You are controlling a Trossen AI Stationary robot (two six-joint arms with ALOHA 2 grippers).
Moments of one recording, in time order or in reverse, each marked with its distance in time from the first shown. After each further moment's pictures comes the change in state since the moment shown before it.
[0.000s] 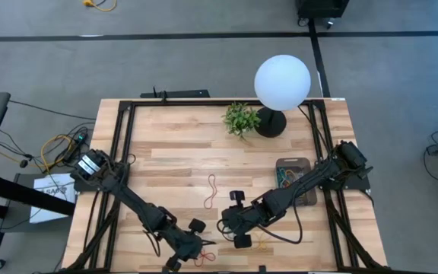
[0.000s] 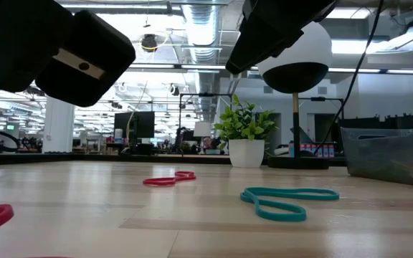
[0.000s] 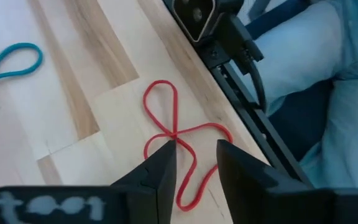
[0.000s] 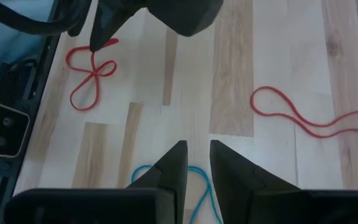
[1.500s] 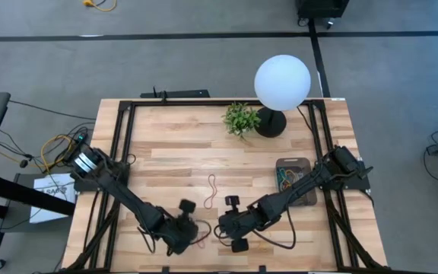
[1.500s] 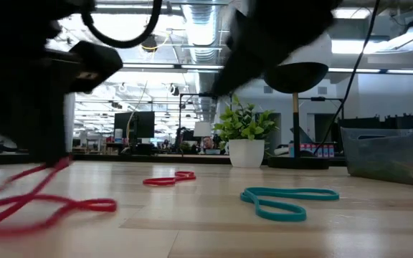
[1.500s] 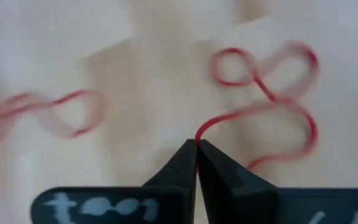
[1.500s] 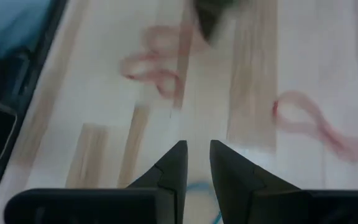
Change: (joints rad) left arm -0.012 -0.041 -0.001 -0.389 -0.412 -0.043; right arm 0.002 0.080 -0.001 0.108 0.003 -0.070
